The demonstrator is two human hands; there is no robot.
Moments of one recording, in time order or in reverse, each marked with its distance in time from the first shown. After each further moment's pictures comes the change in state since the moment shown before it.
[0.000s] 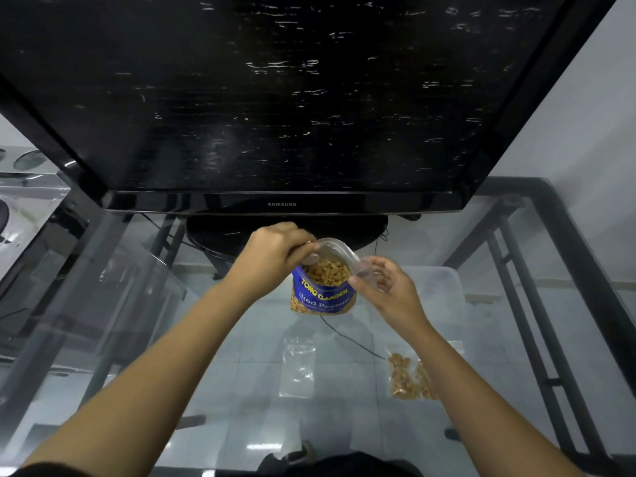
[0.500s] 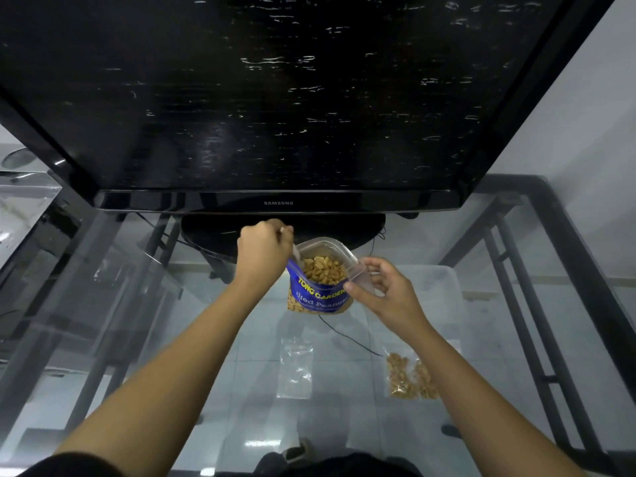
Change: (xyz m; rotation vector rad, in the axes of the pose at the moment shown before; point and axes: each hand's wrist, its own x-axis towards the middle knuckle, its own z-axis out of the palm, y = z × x) left_hand 0.012 -0.001 0.016 0.038 0.129 -0.604; right_hand -0.001 -0.001 -0.003 -0.054 -0.054 -0.042
